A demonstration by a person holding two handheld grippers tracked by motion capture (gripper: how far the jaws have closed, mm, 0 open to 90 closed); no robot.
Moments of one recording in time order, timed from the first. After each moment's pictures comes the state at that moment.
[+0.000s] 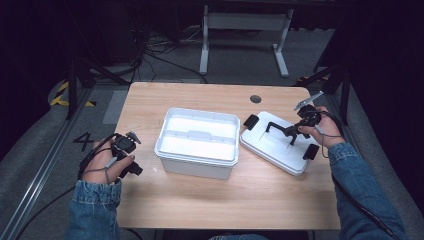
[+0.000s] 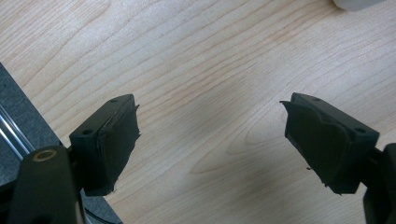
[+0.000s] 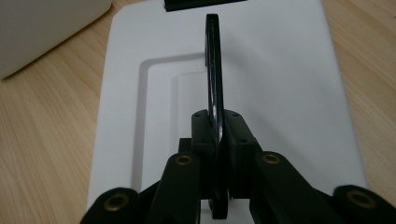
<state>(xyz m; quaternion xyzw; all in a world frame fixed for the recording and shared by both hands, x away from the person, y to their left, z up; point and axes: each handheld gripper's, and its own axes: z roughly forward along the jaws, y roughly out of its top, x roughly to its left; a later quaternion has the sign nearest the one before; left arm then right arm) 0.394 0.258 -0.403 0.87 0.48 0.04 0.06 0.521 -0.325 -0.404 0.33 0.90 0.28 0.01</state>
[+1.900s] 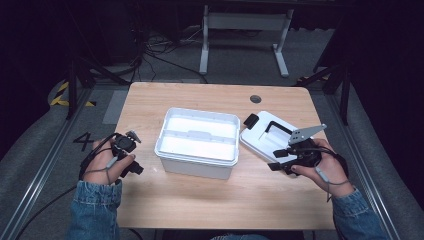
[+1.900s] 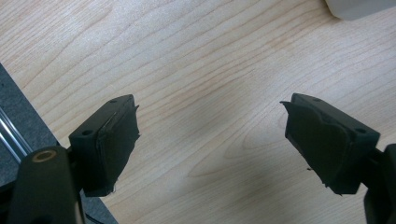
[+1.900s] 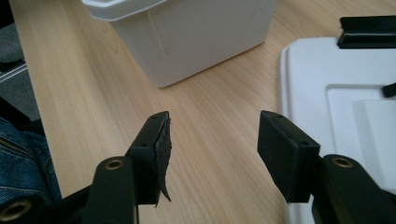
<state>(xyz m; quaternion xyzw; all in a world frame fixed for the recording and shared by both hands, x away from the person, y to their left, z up) 0.394 0.255 -0.403 0.87 0.49 0.04 0.06 0.375 -0.259 -0.372 0.27 0.89 0.36 0.04</state>
